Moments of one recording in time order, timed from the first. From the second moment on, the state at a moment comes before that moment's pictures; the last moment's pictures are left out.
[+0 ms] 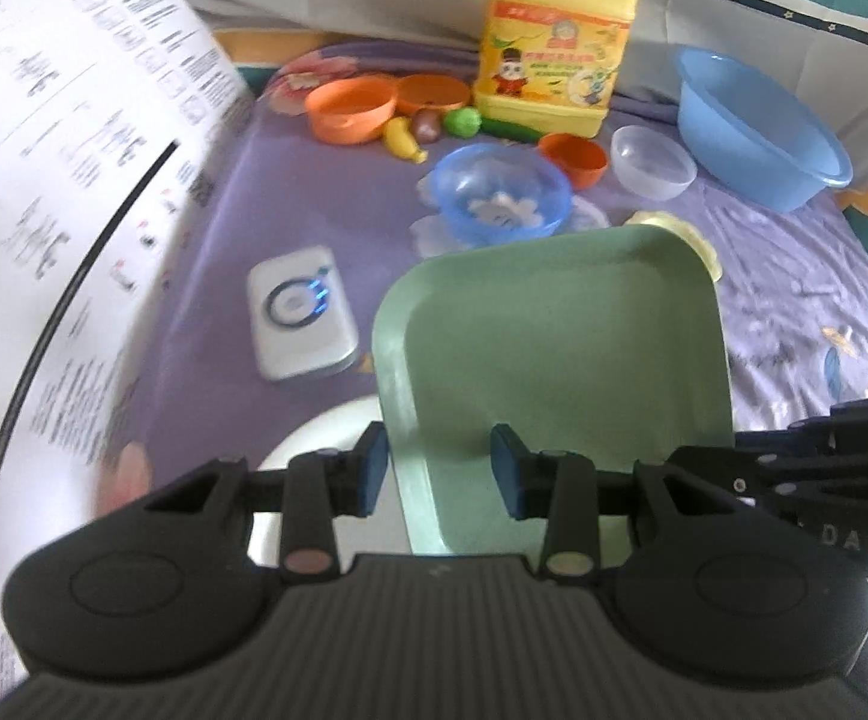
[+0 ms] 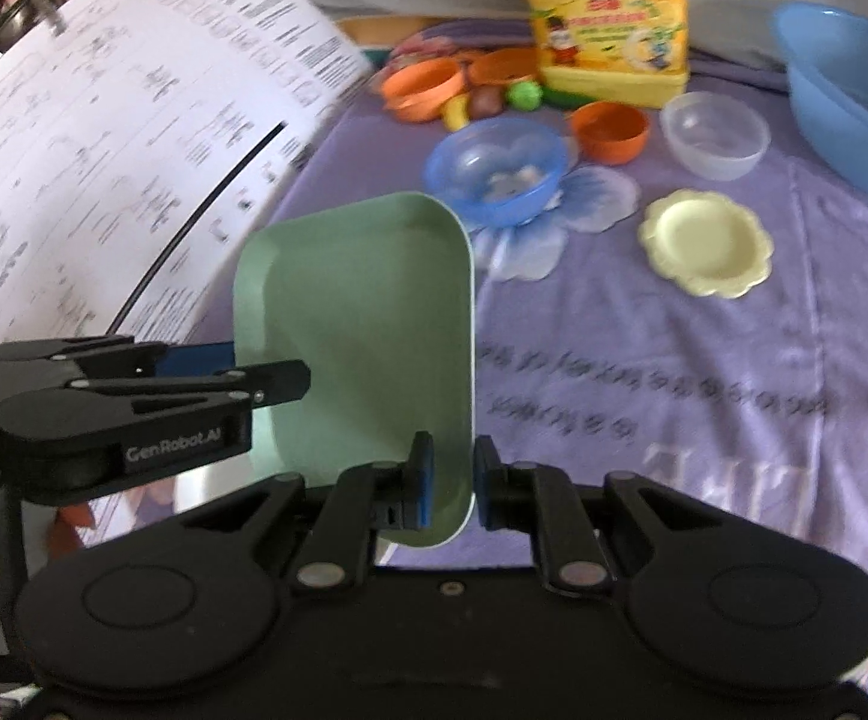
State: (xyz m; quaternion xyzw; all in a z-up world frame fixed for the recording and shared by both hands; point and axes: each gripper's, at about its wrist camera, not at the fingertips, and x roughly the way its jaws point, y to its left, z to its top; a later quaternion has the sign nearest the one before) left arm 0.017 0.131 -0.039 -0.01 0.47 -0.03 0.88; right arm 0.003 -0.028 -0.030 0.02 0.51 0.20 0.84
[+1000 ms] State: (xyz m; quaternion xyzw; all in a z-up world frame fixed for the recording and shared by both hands) left arm -0.009 0.180 -0.083 0.01 0.53 -0.02 0.85; right arm 0.000 0.029 -0.078 0.01 0.58 0.20 0.79
